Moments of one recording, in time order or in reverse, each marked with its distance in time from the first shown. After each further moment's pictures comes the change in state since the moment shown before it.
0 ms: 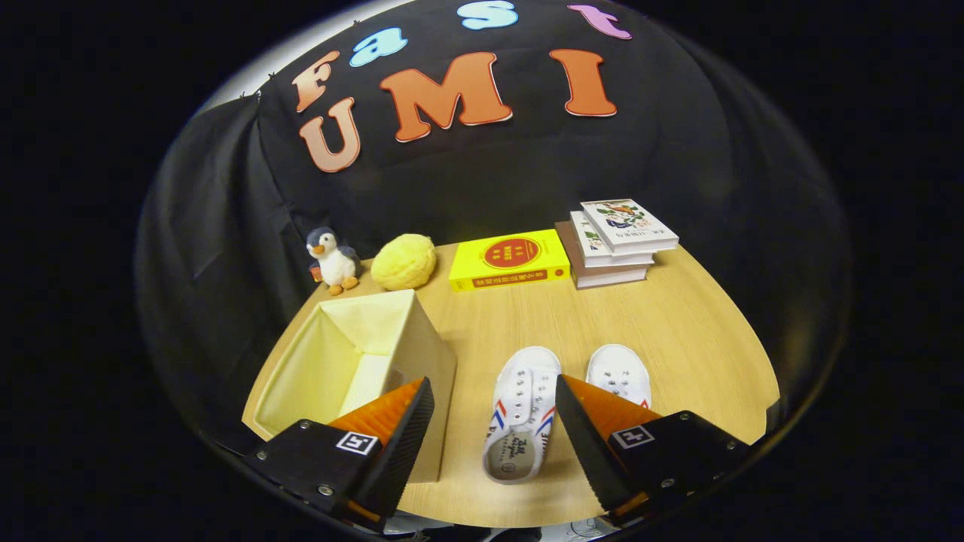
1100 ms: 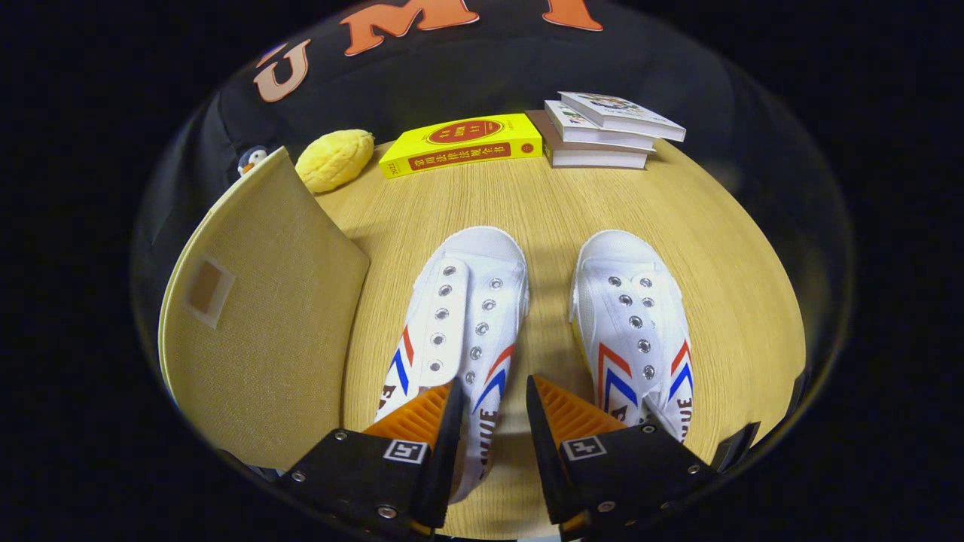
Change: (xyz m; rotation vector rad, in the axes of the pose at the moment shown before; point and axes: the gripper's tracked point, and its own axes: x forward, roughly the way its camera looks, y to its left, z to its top) arm 0.091 -0.040 -0.118 0.010 0.337 -0.055
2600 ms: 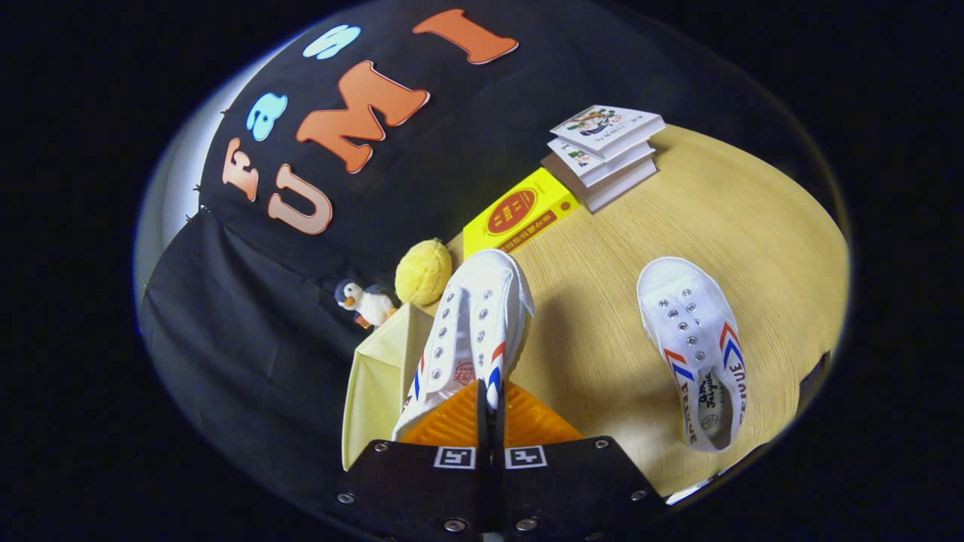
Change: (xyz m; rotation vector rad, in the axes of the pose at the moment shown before) arm -0.119 0.066 0.093 0.414 -0.243 0.421
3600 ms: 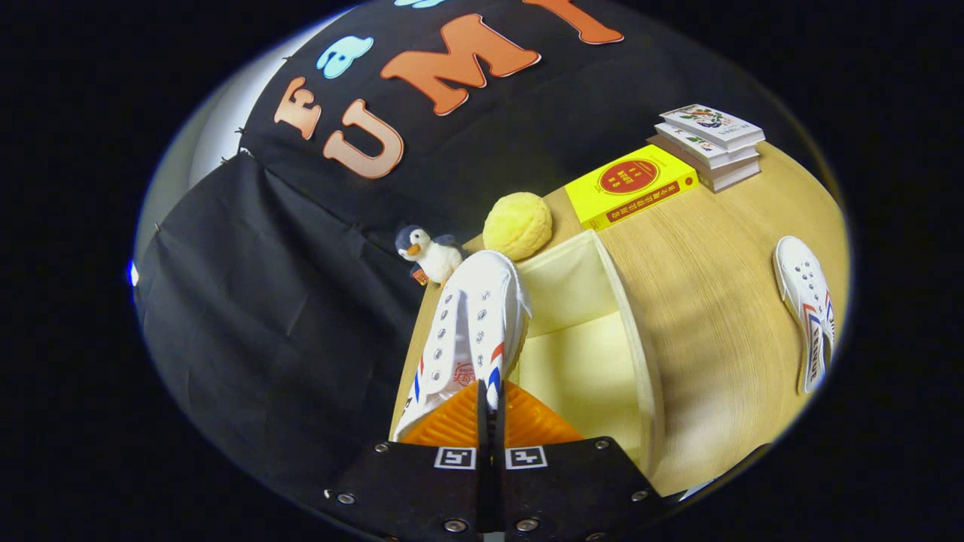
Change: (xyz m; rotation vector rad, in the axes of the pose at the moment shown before) arm 0.064 0.142 -0.105 -0.152 0.127 0.044
